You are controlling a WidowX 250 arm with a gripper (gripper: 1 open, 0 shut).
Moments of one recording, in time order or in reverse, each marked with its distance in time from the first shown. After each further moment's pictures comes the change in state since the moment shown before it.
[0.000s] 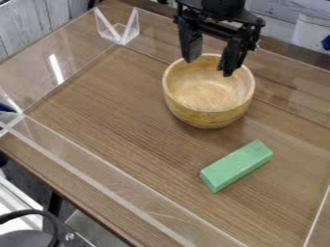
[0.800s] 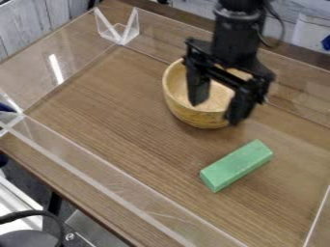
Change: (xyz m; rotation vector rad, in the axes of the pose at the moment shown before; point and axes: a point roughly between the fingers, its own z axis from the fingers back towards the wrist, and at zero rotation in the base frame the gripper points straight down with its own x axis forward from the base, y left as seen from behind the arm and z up) arm -0.041 -0.053 -0.027 -0.002 0.084 -0.192
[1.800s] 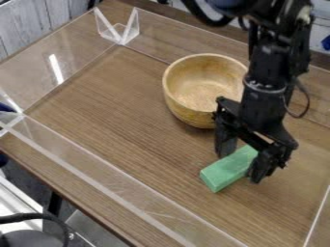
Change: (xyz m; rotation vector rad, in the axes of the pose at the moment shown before) arm 0.012 -0.027 -0.059 -0.033 0.015 -0.092
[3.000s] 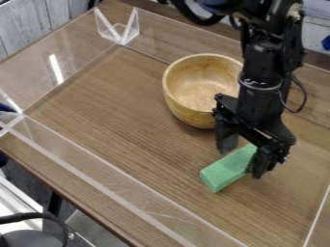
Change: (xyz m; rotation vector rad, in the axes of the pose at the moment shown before) arm 0.002 0.006 0.004 -0.020 -0.072 0.004
